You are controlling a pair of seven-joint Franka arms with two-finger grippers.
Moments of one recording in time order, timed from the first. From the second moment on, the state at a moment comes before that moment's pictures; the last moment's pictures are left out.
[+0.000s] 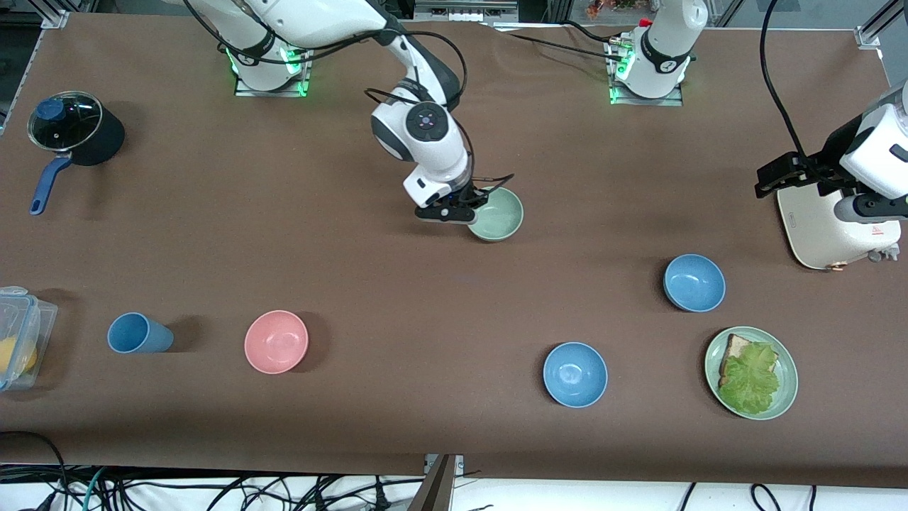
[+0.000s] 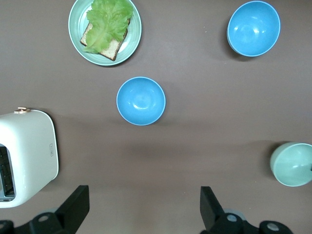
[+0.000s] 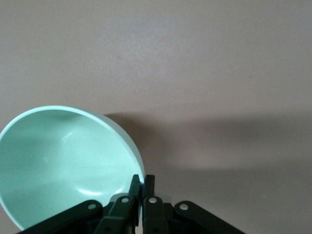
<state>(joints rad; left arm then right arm) 0.00 0.11 -0.04 -1.47 0.00 1.49 -0.11 0.66 0.68 0.24 -1.70 -0.09 2.50 1.07</state>
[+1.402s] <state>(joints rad) 0.00 0.11 -0.04 -1.47 0.00 1.49 -0.11 0.70 0.71 0.17 -1.52 -0.10 2.36 1.21</state>
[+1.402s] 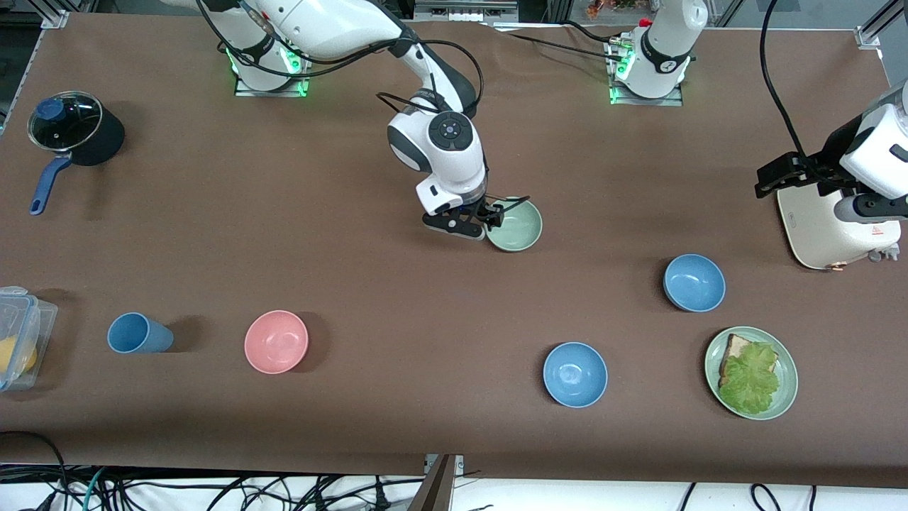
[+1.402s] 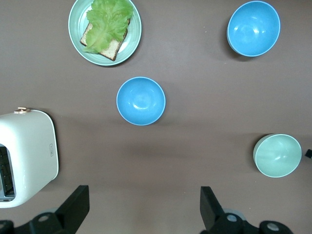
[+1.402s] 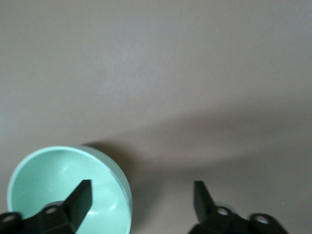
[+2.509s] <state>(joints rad) 0.00 0.11 -0.04 -1.47 0.00 1.49 -0.11 0.31 0.43 0.16 -1.53 -0.01 1.94 0.59</state>
